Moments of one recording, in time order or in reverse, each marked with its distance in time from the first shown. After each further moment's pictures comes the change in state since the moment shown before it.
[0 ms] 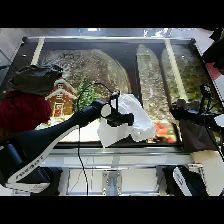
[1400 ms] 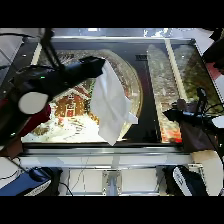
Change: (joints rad) left arm 0.243 0.626 0.000 0.168 0.339 0.217; right arm 0.014 -0.005 -0.089 0.200 0.042 0.000
